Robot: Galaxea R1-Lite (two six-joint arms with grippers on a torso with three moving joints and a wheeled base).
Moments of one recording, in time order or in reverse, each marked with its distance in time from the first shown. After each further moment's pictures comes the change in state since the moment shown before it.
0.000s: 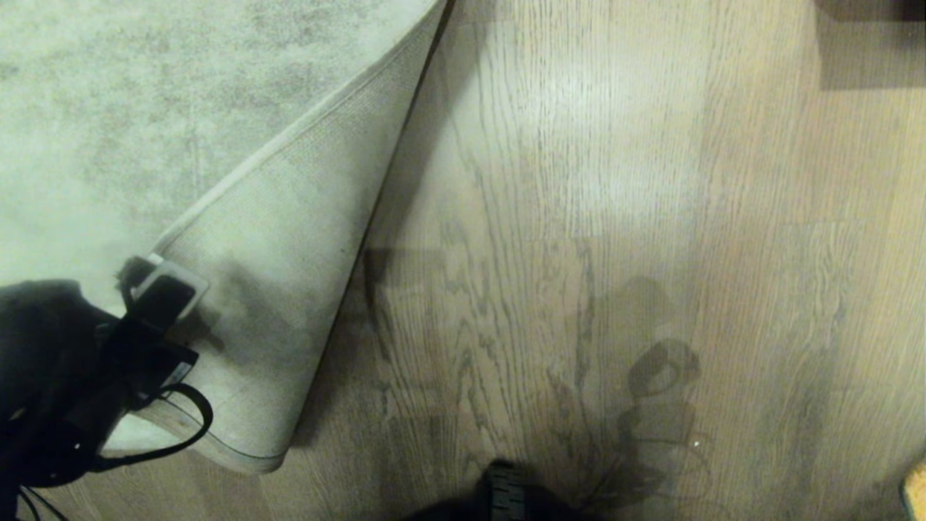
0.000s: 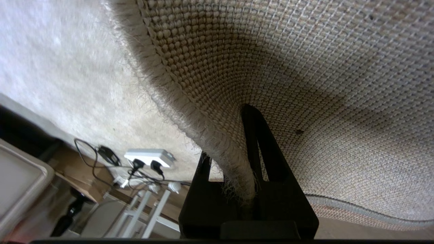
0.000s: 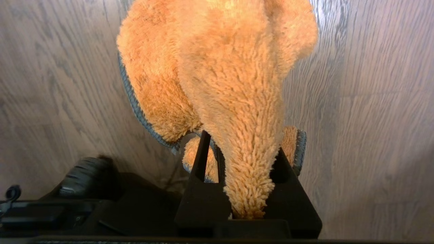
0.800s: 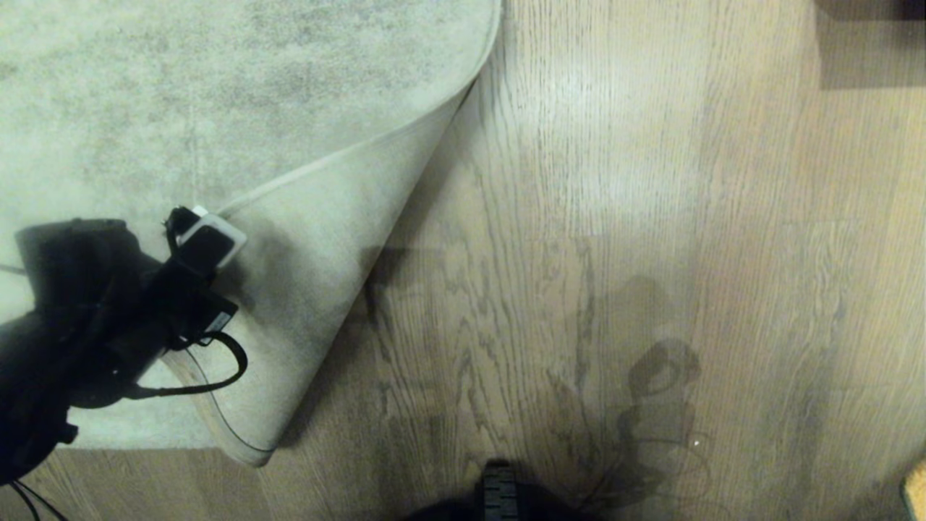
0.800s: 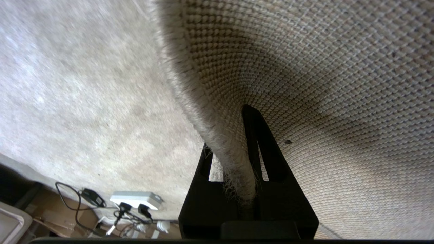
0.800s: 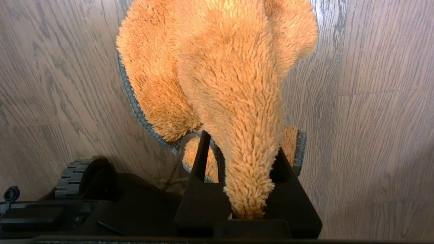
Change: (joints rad) left arm -0.036 0.087 -0.238 0.116 -0.098 -0.001; right arm -0.001 0.000 0.000 -0.002 0.000 0.000
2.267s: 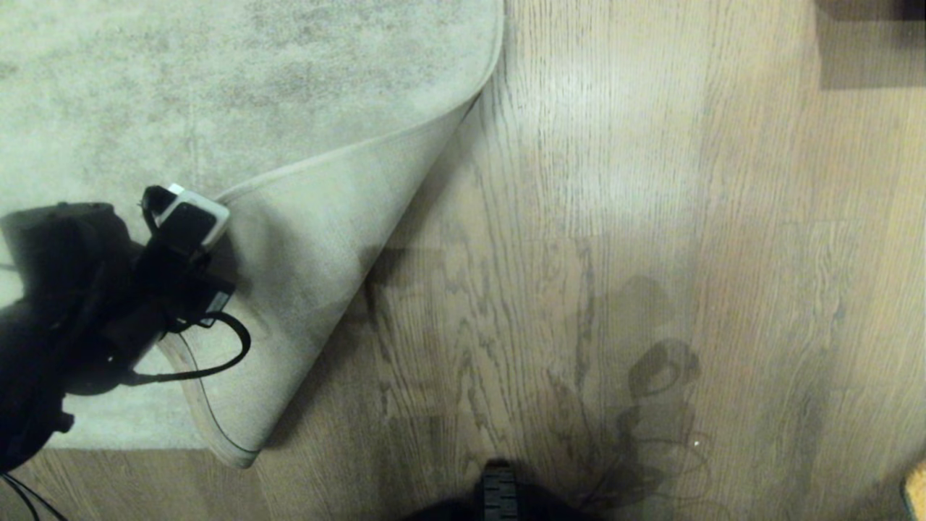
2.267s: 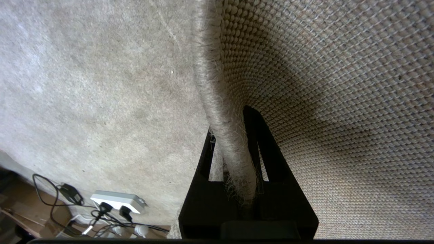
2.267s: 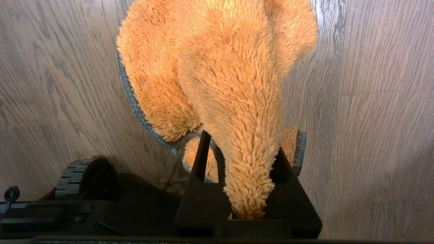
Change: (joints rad) left arm -0.002 -0.013 -0.031 -0.011 0.004 -0.112; right arm 0.001 0.000 0.000 0.000 0.000 0.000
